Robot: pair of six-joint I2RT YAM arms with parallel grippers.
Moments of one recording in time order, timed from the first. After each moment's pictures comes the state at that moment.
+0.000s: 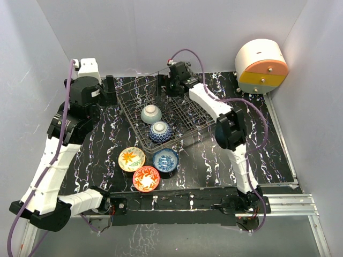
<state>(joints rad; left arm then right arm) -0.44 1.13 1.57 -0.83 -0.63 -0.12 0.52 2.33 2.20 -0.57 -0.15 0.41</state>
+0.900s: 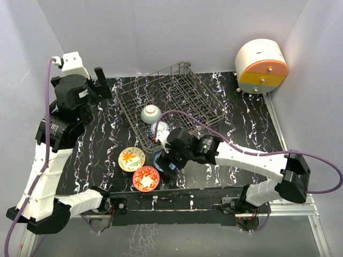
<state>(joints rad) -0.44 1.11 1.68 -0.82 -0.65 -0.19 1.09 1.37 1.14 -0.65 -0.08 0.11</state>
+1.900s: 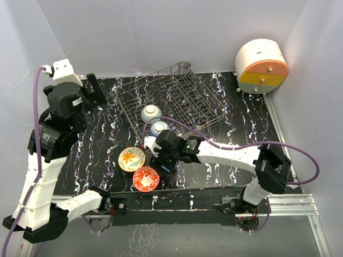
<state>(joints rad) -0.44 1.05 1.67 -0.91 -0.67 -0.27 1.12 1.58 1.16 -0.48 -0.20 -0.06</state>
